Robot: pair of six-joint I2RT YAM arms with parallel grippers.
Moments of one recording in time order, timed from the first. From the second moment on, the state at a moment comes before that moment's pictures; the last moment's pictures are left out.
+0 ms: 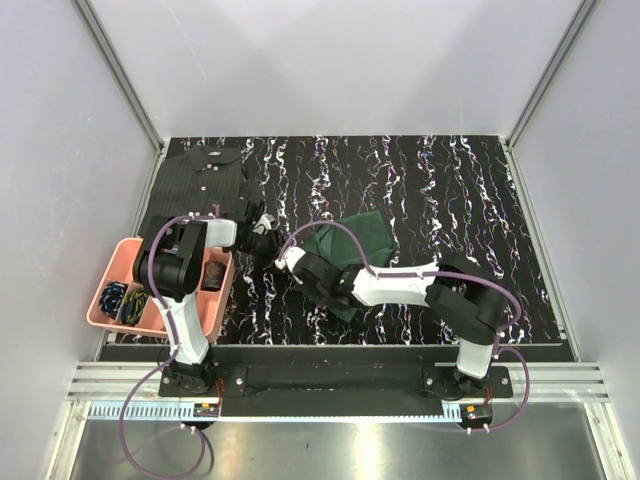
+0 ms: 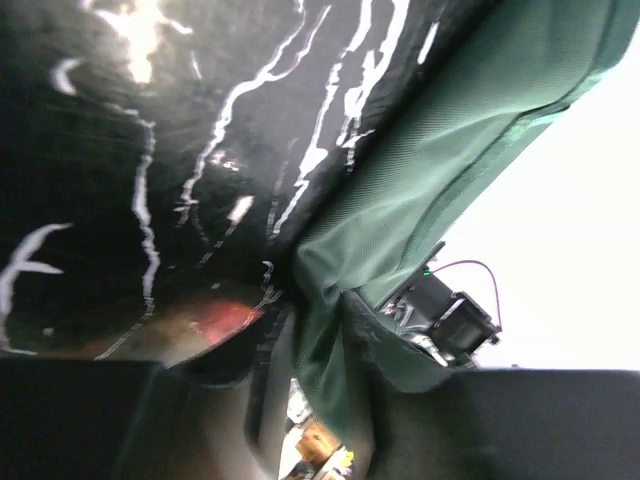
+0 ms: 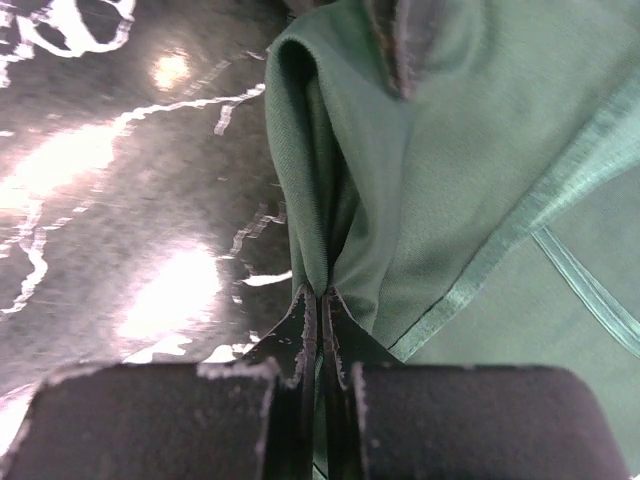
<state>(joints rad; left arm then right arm) -0.21 1.92 0.97 -0.30 0.82 -0.73 1.09 1.83 1.04 -0.14 0.24 0.03</state>
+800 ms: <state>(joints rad) -0.19 1.57 0.96 -0.27 0.62 -0.59 0.75 1.86 1.11 -0.28 -0.56 0.25</state>
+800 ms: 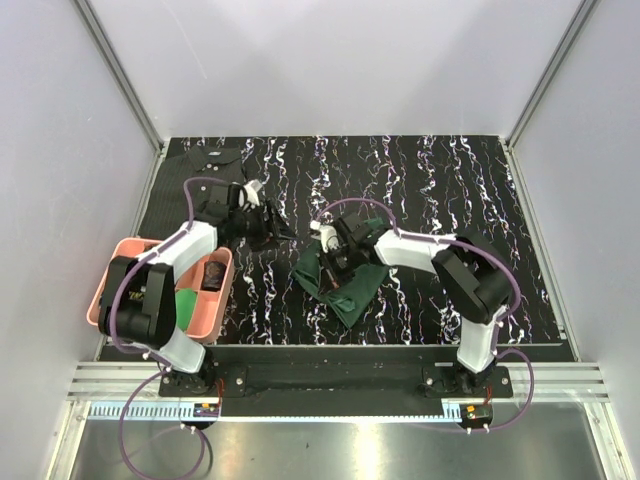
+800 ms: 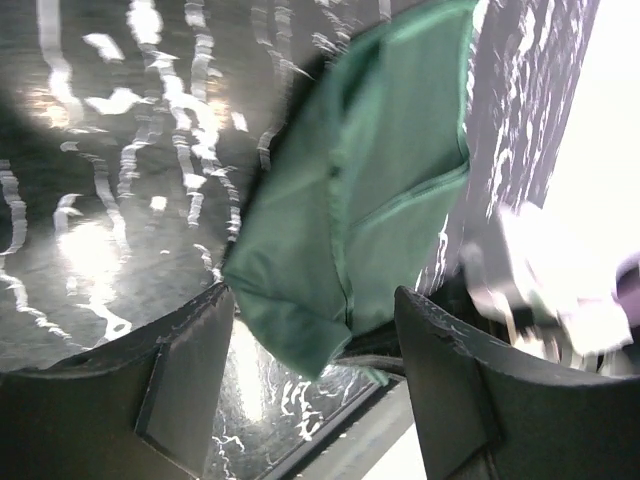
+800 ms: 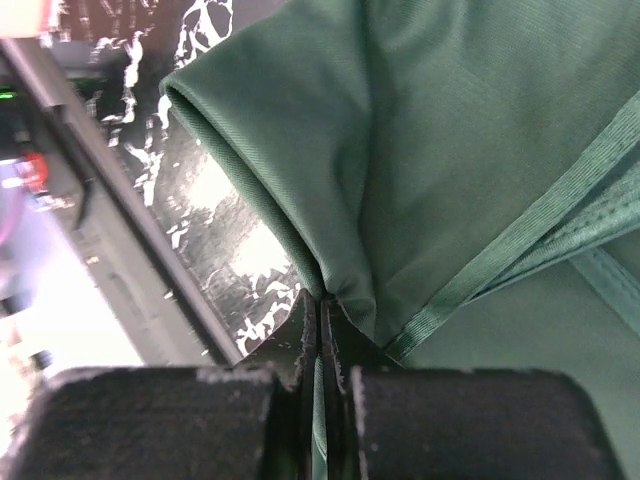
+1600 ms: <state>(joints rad) -0.36 1.49 0.80 -0.20 0.54 -0.36 0.57 2.16 1.21 -0.25 -1.03 0.36</state>
